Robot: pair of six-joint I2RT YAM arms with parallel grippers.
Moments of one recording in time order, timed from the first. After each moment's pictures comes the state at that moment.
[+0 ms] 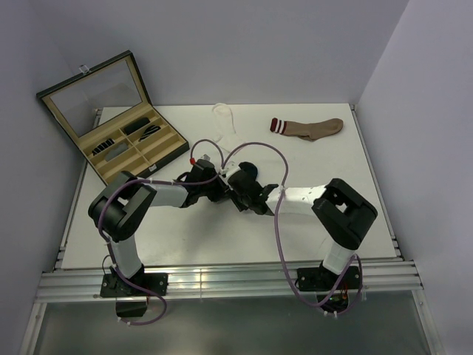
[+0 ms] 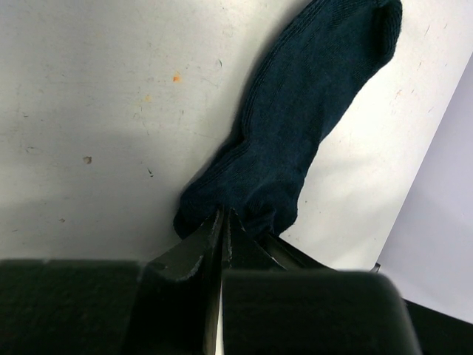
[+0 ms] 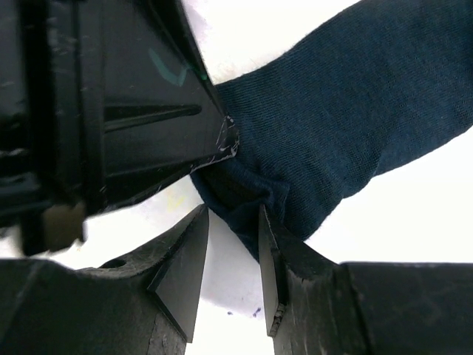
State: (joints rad) left arm -0.65 1.83 0.84 0.27 0.14 -1.14; right arm 0.85 1.70 0.86 -0.02 0.23 0.08
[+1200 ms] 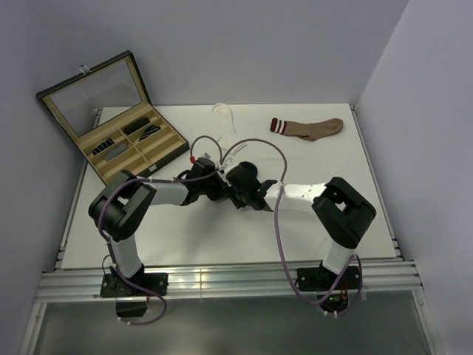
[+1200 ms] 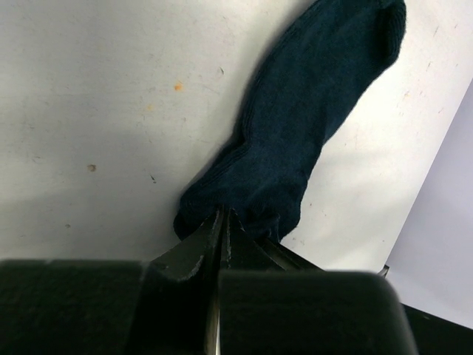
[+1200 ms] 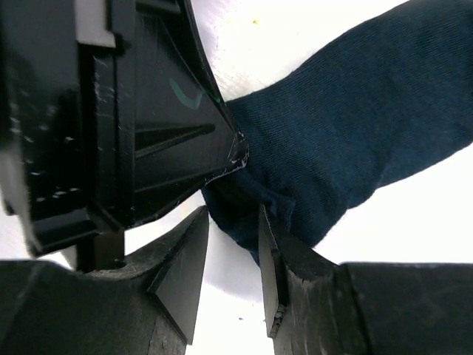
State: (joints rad) left arm -0.64 1.83 0.86 0.22 0.14 -1.11; right arm 0.84 1.71 0.93 -0.08 0.20 0.11
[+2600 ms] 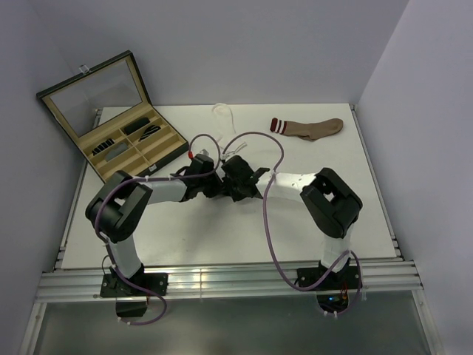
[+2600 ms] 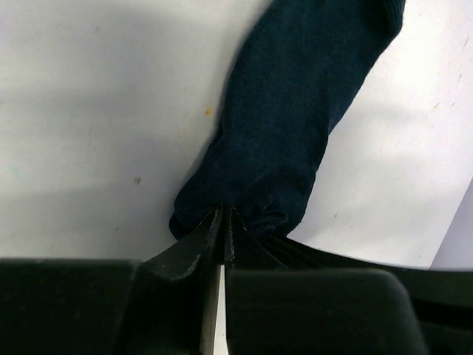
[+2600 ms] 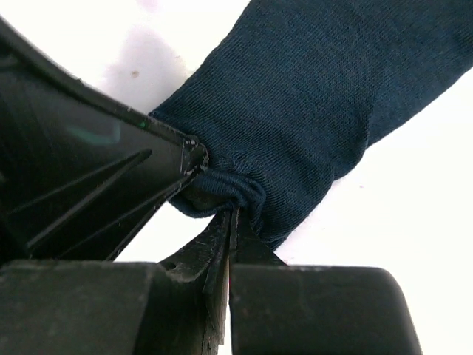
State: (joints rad) left arm -0.62 1.81 0.90 0.13 0.08 -1.01; right arm 0.80 1.85 1.10 -0.24 0.17 0.29
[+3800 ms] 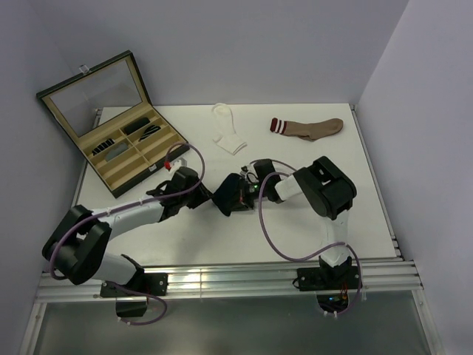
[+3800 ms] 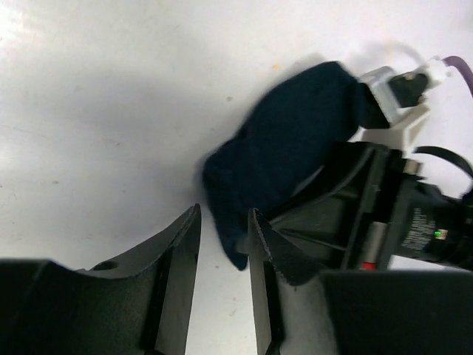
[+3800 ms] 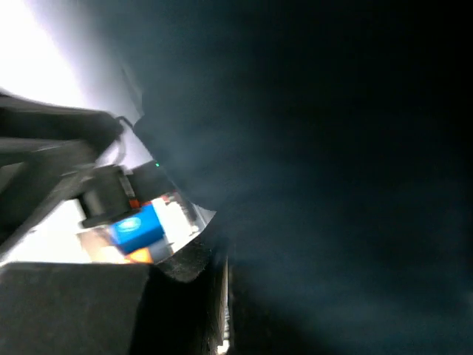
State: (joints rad) left arm -0.64 1.38 0.66 -0.02 -0.13 -1.07; right arm 0.53 2.00 0.85 0.33 -0.84 0.92
